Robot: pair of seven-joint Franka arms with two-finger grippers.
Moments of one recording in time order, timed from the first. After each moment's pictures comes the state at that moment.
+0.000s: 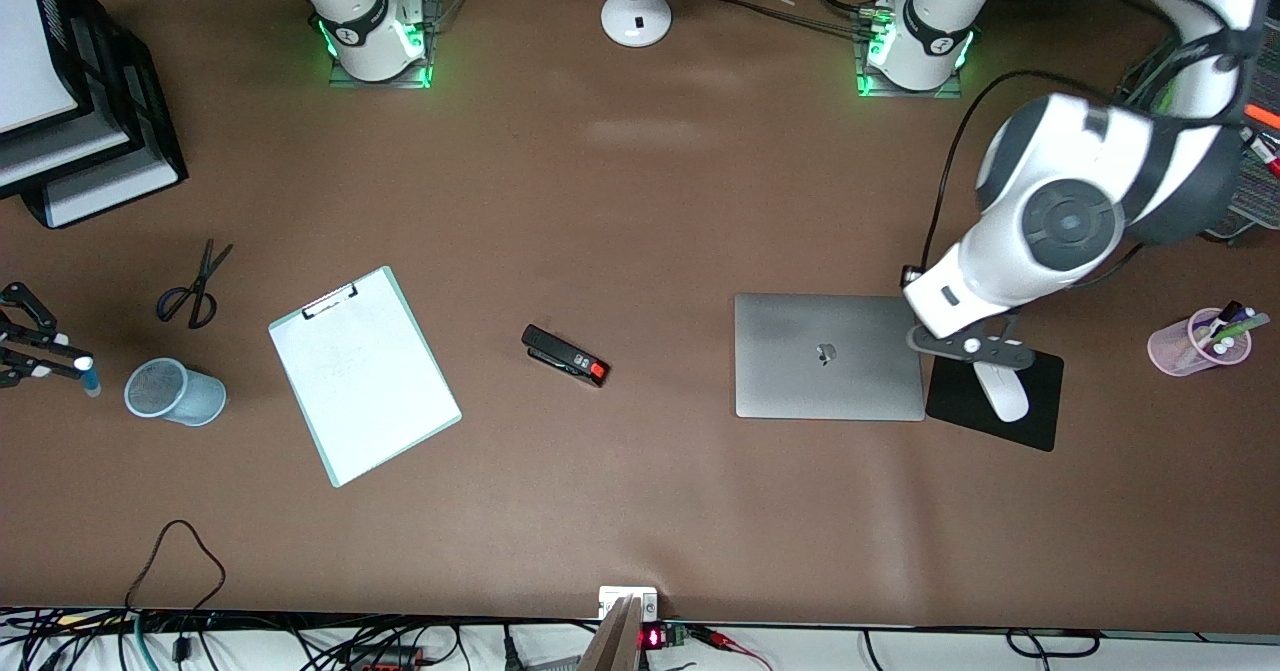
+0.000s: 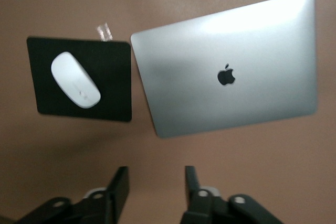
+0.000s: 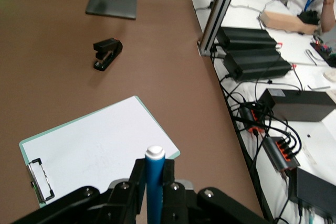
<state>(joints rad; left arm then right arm) 0.11 0.34 -0.40 -1.59 0.19 1.68 -0.14 -0.36 0.59 -0.15 -1.27 0.93 1.58 -2.20</state>
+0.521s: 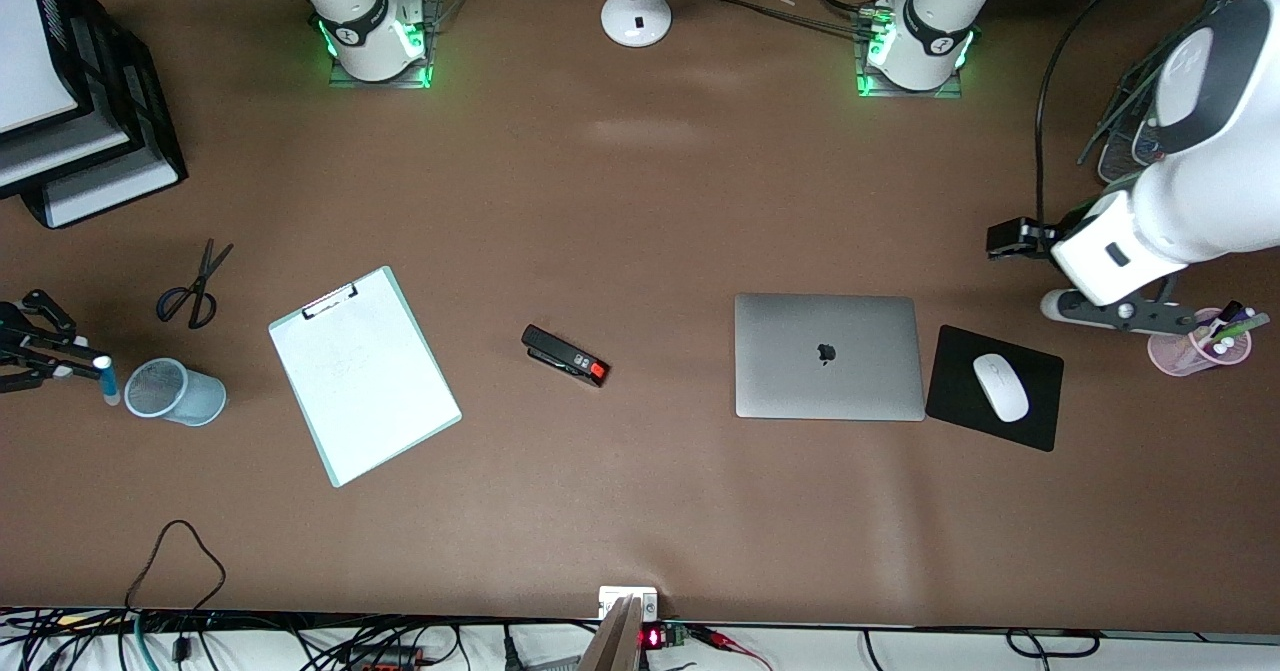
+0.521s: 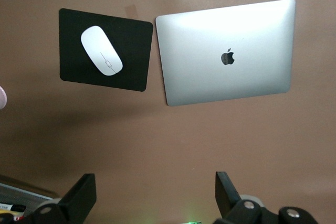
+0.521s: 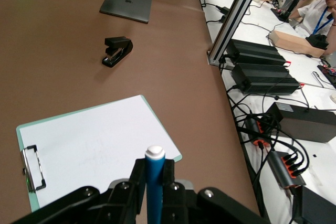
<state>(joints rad) 0.23 0.28 -0.40 -1.43 0.08 1.47 -0.05 -0.38 0.66 -0.14 -1.27 0.95 1.57 -2.37</state>
